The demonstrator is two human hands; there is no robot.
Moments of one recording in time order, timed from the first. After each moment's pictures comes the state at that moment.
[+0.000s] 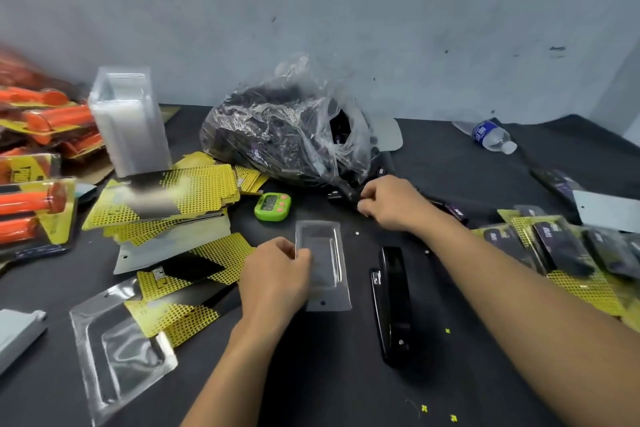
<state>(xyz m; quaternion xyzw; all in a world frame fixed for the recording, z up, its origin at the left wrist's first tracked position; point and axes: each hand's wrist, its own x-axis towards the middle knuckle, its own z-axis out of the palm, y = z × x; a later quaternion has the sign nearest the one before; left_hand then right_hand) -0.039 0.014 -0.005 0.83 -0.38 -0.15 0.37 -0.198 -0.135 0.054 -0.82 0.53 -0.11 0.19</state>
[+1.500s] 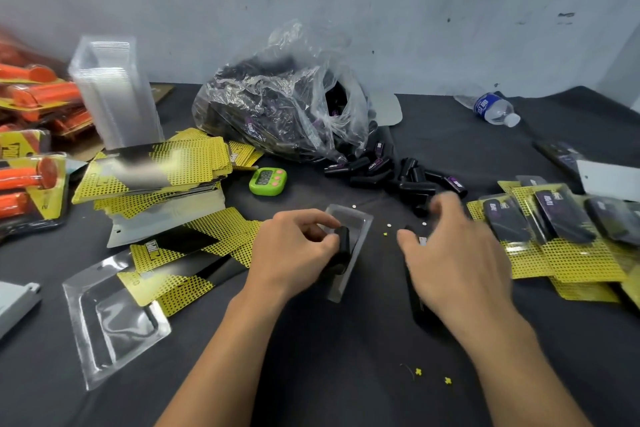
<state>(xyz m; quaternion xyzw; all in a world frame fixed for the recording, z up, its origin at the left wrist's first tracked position) -0.054 0.030 0.003 0.70 -0.55 -0.19 0.41 -0.254 0.007 0.034 -0.70 0.67 -0.24 0.06</state>
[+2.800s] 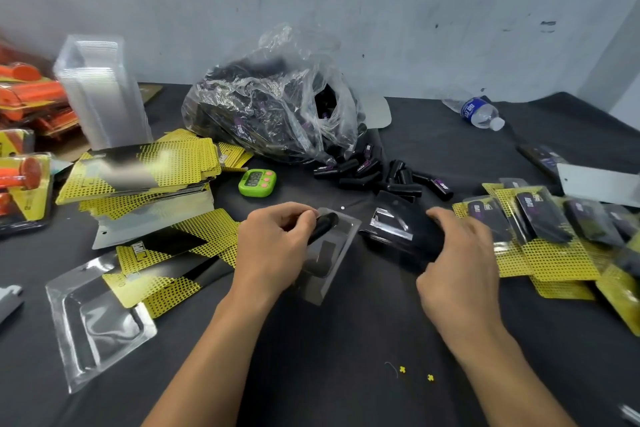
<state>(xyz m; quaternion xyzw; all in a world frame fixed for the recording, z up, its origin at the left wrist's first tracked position) -0.052 0.025 -0.004 0.67 -0.50 -0.15 0.52 -0.277 0.007 0.002 -0.68 0.63 -0.36 0.09</state>
